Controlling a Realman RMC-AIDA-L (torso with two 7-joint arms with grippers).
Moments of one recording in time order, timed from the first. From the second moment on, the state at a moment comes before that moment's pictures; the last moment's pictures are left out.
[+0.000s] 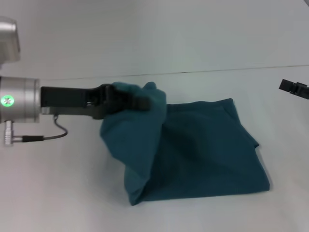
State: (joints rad) left arm -0.80 -2.06 0.64 0.75 2.05 1.71 -2.44; right arm 0.46 1.98 -0.35 -0.66 -1.93 -1.42 1.78
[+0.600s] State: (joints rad) left arm -0.84 -2.16 0.66 0.70 2.00 1.53 -2.34; right arm 0.48 1.98 -0.39 -0.66 -1.93 -1.42 1.78
